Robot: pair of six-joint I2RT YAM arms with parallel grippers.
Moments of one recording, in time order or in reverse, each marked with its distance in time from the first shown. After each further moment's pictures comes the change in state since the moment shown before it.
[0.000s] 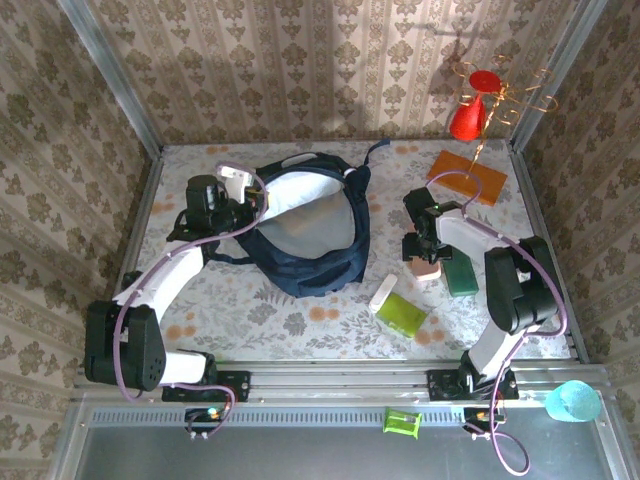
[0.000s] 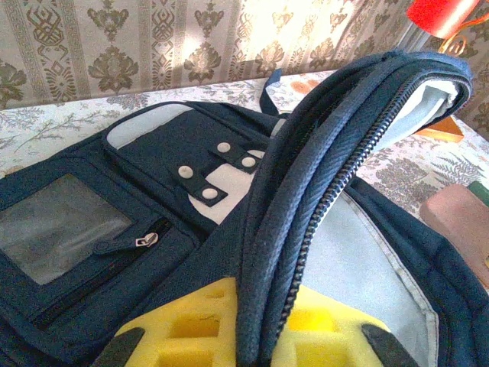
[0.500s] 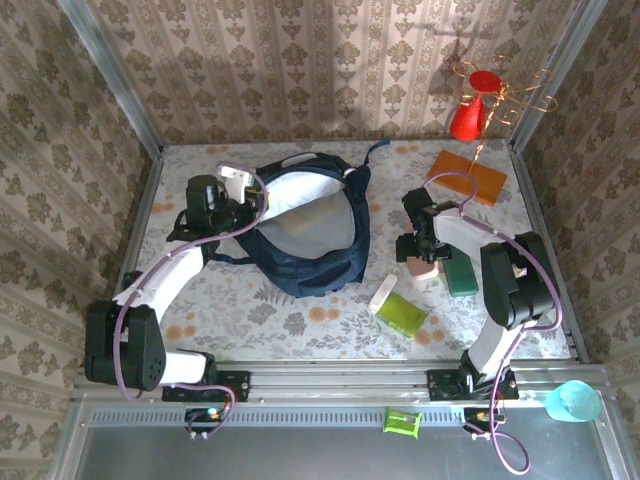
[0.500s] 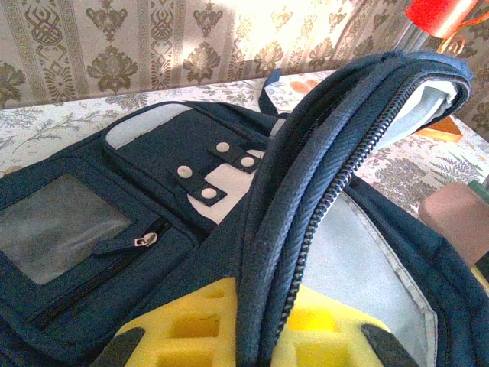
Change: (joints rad) left arm 0.000 0.000 0.000 0.000 0.001 0.000; right arm -0.003 0.031 0.005 0.023 -0.058 -0.040
